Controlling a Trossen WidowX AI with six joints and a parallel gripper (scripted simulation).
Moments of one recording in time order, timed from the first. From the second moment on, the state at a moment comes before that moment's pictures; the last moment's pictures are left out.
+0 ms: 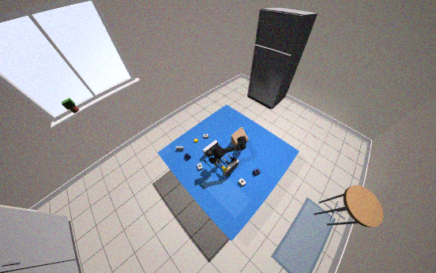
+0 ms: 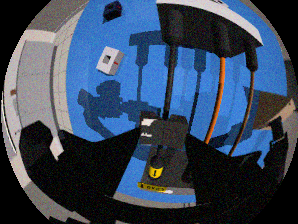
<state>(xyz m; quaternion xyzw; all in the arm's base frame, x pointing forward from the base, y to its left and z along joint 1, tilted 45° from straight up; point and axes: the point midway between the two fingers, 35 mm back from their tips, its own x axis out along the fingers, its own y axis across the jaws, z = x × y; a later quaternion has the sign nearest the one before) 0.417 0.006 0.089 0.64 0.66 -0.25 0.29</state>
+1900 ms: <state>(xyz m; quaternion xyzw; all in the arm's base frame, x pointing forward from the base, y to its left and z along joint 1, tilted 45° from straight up) 0.414 0.053 0.041 0.63 0.67 -0.25 0.29</state>
